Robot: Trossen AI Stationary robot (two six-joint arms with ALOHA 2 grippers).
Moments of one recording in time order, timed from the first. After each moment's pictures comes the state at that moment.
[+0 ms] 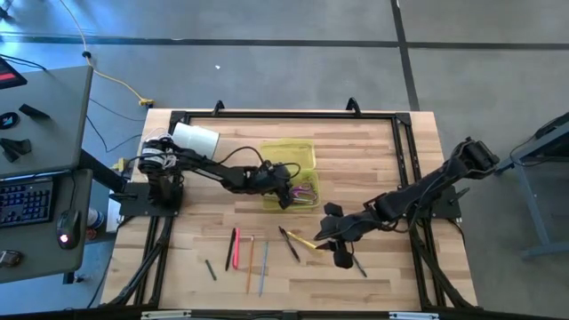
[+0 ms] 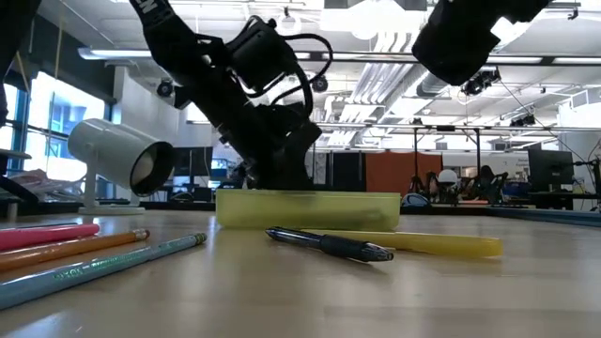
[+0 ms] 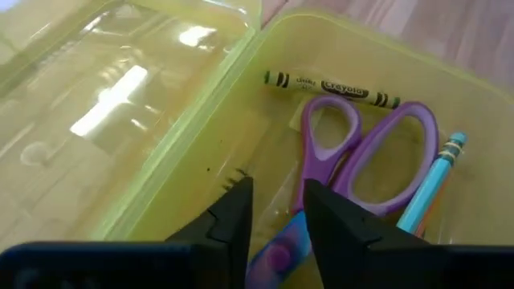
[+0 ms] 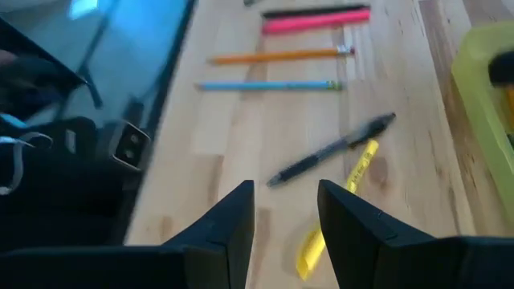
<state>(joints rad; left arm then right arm) 0.02 1.85 0.95 0.16 -0.30 -0.42 0.47 1.46 0.89 -0.12 0.09 0.45</state>
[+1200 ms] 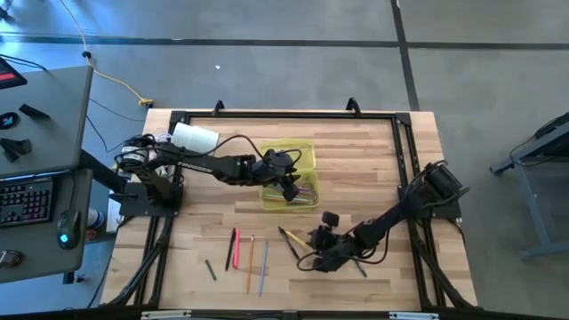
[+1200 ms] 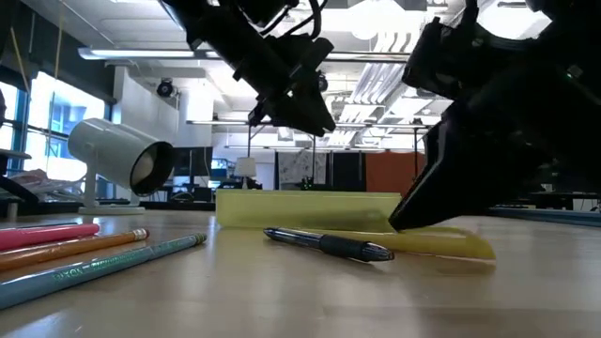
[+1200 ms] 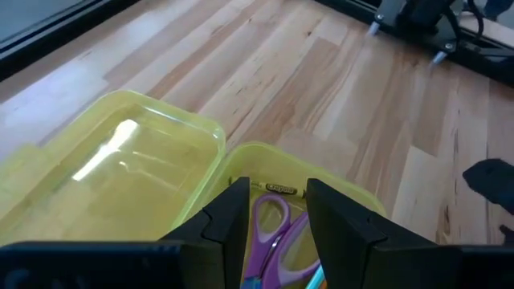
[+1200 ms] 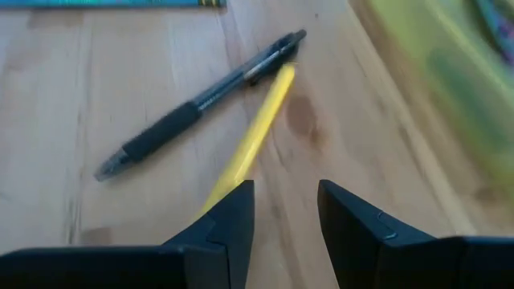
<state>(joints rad) 0.02 1.70 1.10 -0.02 -0.30 -0.40 0.57 1.88 0.89 0.07 0.58 0.58</state>
